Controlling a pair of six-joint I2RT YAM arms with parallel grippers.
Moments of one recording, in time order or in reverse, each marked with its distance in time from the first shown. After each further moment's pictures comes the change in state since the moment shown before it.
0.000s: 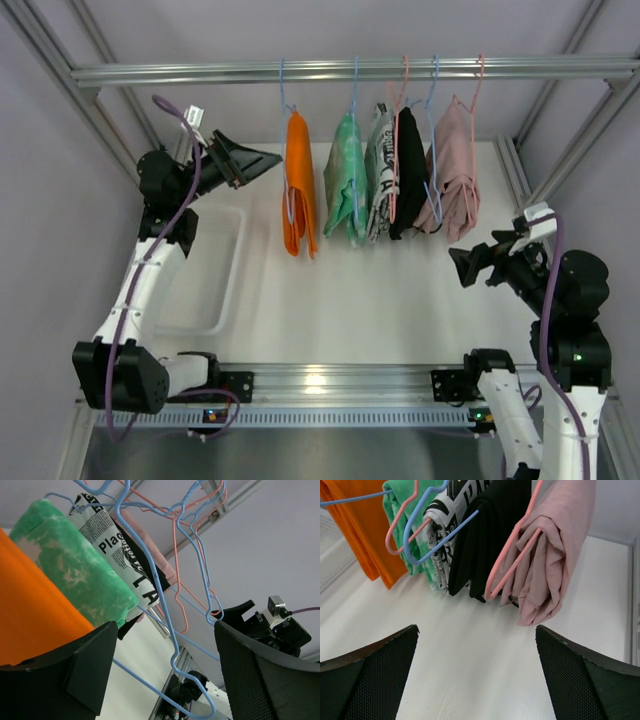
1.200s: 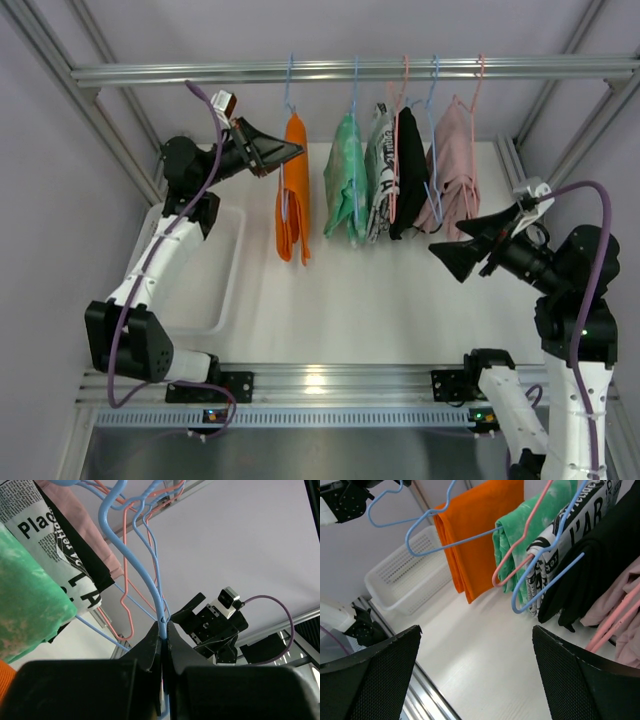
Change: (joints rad) left arm -0.134 0.198 0.095 0.260 0.045 -0.384; right arm 0.000 0.142 0.105 0.086 -0.401 0.248
